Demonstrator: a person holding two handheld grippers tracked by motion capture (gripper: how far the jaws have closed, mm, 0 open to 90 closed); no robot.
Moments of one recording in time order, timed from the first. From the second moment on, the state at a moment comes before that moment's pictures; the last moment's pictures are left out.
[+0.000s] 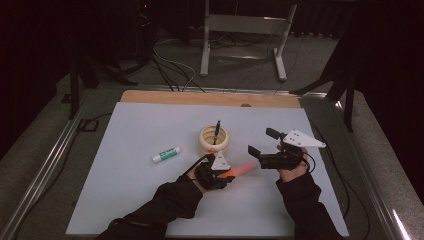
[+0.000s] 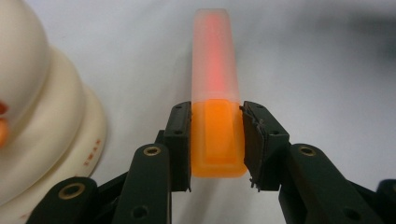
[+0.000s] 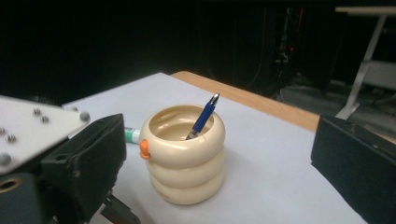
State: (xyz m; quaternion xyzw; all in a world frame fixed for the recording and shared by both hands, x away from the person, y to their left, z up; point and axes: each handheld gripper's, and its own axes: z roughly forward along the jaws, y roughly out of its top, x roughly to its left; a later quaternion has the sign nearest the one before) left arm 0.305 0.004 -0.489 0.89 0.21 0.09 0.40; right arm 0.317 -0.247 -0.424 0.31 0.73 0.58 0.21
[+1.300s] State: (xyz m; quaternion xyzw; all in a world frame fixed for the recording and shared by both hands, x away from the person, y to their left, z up) left arm 0.306 0.028 -0.479 0.89 0.21 0.08 0.39; right arm 0.240 -0.161 -0.503 -0.06 0.84 0.18 0.50
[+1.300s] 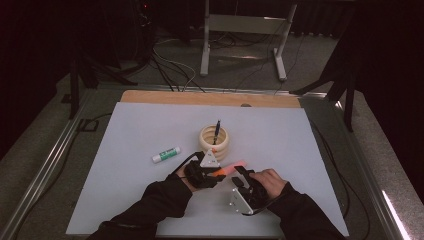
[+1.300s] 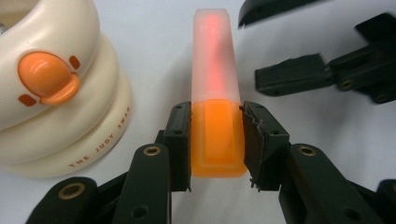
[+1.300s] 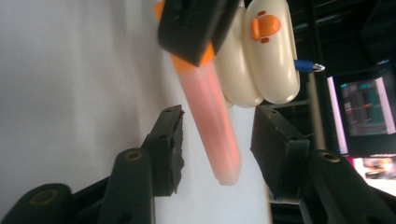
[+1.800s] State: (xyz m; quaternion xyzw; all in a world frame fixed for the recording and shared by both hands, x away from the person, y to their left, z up) left arm 0.312 0.024 -0.473 0.88 0.22 0.05 0.41; right arm 0.243 -0.151 -0.529 -0.16 0.77 0.08 0.61
